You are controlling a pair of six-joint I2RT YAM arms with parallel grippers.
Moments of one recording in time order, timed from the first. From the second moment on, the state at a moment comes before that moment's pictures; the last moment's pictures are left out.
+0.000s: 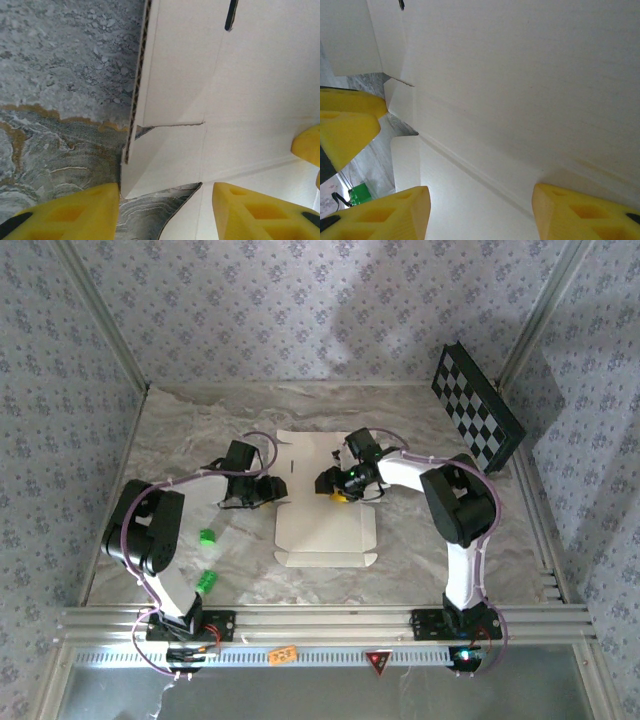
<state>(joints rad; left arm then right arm) -0.37 1.69 0.89 -0.26 0.37 -0.60 0.51 1.97 1.21 -0.32 -0.61 0.54</state>
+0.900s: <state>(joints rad) -0.37 1.65 0.89 -0.22 0.39 -0.62 0.51 1.96 1.18 -0.28 -0.61 0.54</state>
